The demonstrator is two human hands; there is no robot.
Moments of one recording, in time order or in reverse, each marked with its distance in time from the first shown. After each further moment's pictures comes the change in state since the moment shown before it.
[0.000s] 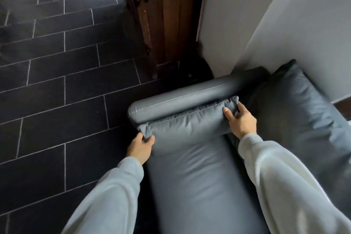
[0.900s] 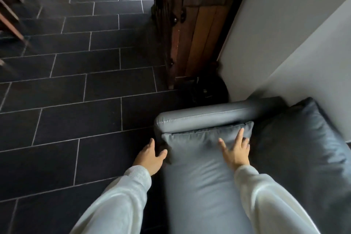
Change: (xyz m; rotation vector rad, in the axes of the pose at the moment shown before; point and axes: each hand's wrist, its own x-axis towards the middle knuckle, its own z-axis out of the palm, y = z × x) left_hand -0.015 0.010 -0.069 0.501 -0.084 0.104; right_hand -0.065 -0.038 0.063 -0.258 -0.096 0.035
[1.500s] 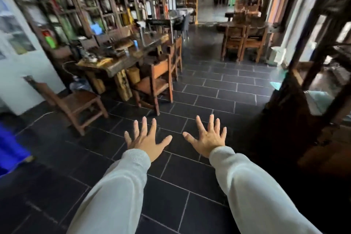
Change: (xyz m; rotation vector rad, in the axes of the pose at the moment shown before) left_hand -0.335 -0.250 -0.544 0.249 0.729 -0.283; right_hand -0.455 -0.606 0.101 -0.516 -0.174 -1.065
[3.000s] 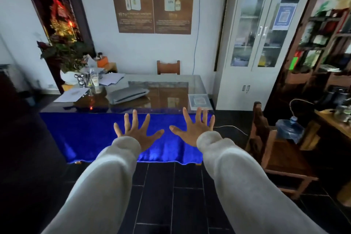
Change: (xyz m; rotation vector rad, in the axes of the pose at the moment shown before) left_hand 0.131 -0.988 -0.247 -0.184 0.141 -1.287; right_hand 0.179 -1.188 0.269 -0.232 -0.360 -1.294
